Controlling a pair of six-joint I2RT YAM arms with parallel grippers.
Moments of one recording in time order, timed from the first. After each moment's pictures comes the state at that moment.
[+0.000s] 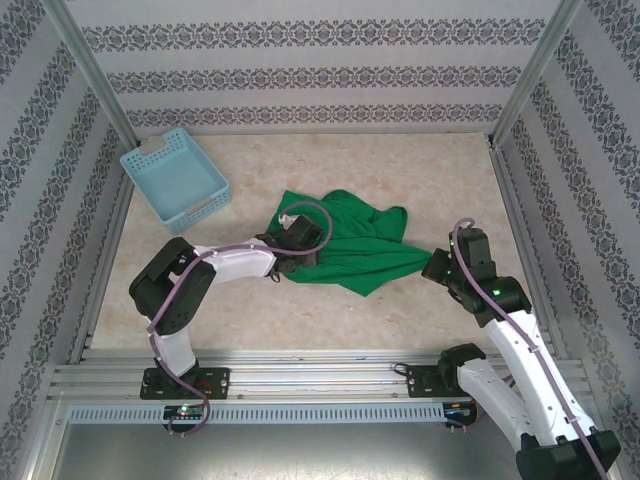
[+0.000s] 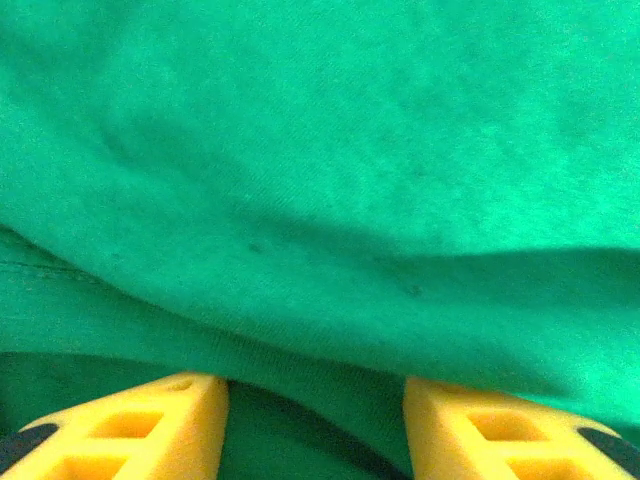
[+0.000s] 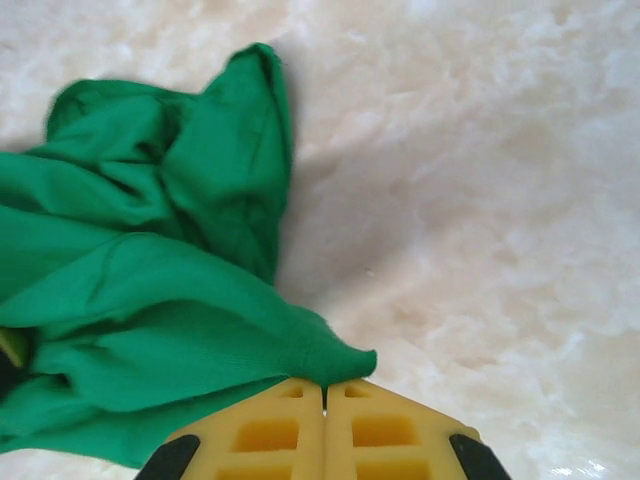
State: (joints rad) left arm -0.72 1.80 1.04 -0.26 -0.23 -0.72; right arm 0.22 0.73 0.73 -0.82 0.06 0.62
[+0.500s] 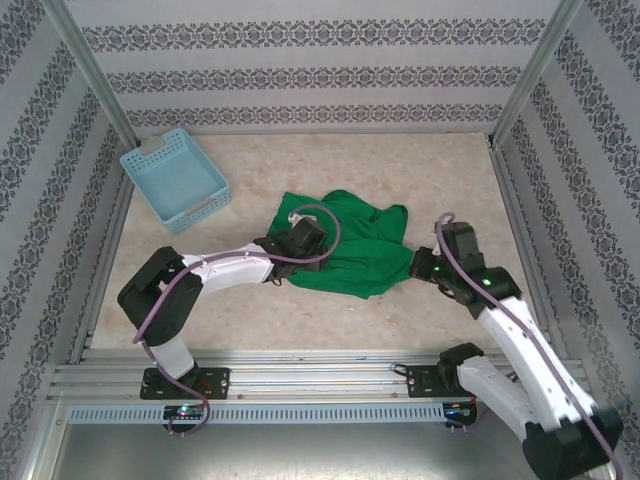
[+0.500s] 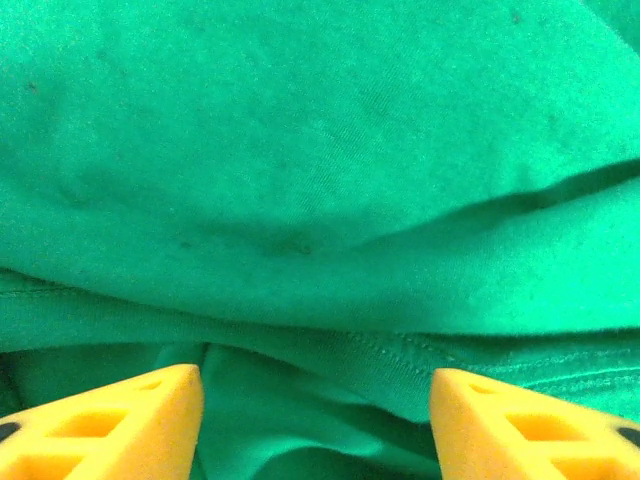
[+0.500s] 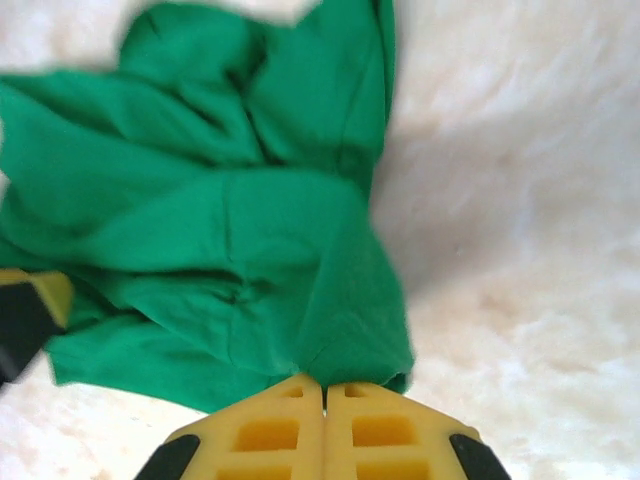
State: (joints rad) left arm -0.76 1.71 1.02 -0.26 -0.23 -0.57; right arm 0.28 0.76 0.78 -0.81 -0.02 0.57
